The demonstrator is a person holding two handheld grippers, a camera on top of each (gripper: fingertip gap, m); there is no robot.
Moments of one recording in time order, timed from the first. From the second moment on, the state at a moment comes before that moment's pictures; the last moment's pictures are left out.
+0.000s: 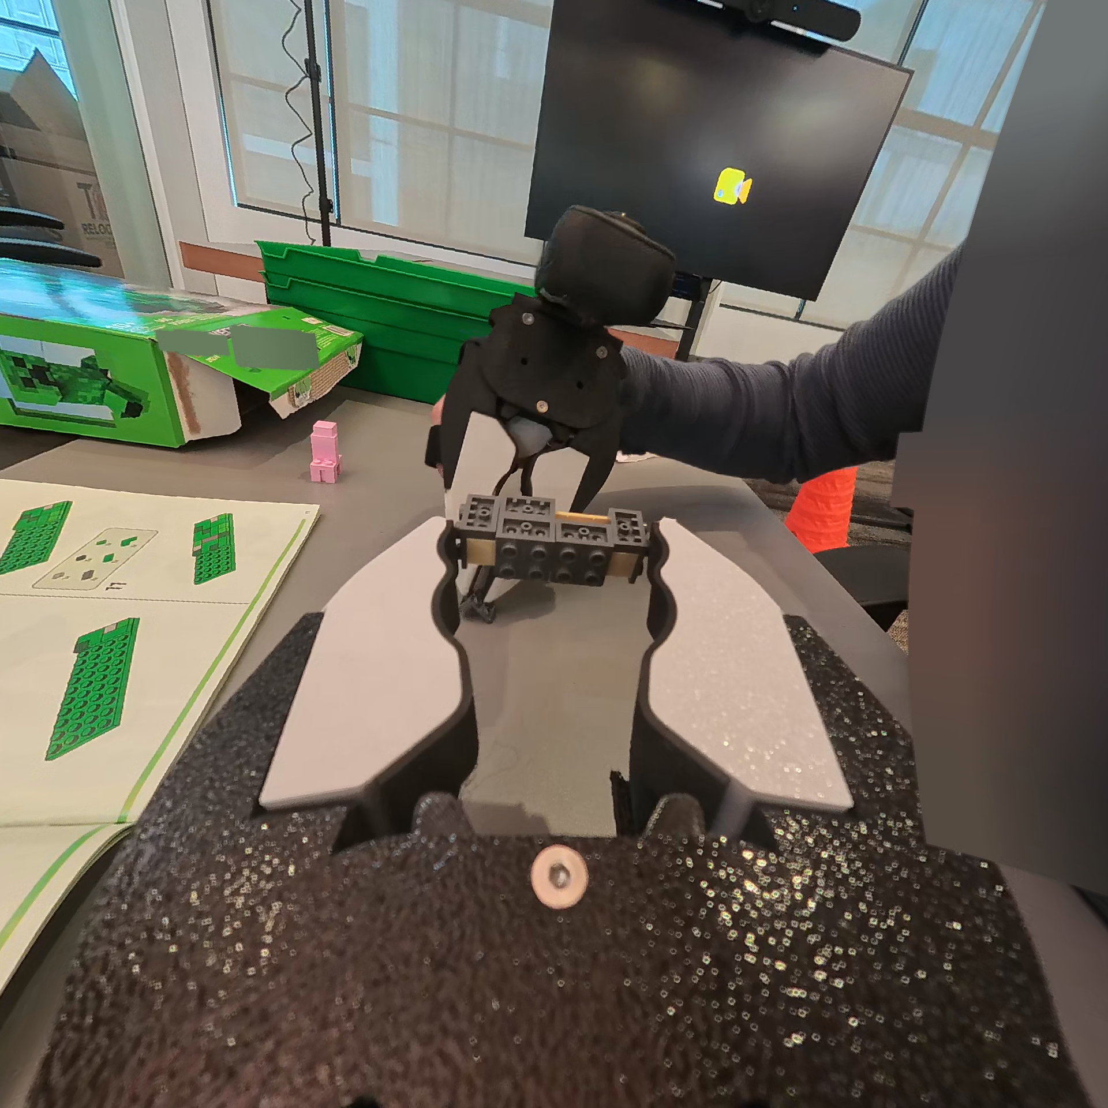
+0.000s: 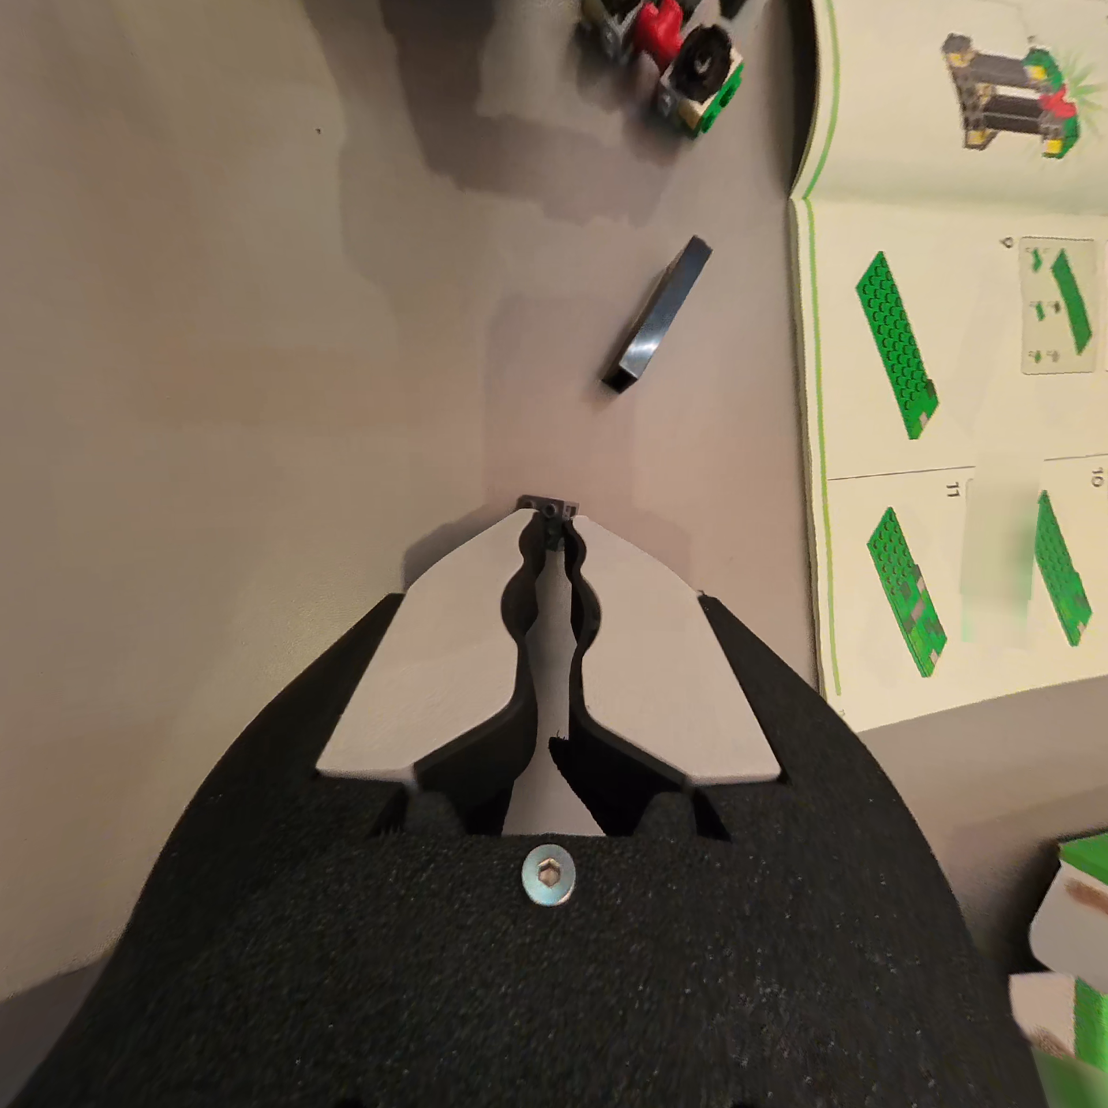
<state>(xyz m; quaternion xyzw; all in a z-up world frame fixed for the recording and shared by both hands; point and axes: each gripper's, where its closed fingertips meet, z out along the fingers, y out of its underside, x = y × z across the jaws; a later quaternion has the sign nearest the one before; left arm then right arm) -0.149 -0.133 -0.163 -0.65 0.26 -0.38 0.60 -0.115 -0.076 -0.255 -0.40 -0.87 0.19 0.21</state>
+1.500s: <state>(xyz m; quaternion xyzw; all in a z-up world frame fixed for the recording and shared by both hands) -0.127 -0.158 -0.174 -0.64 0.29 -0.57 0.42 -0.128 -0.167 -0.157 -0.19 -0.88 0.30 0.31</state>
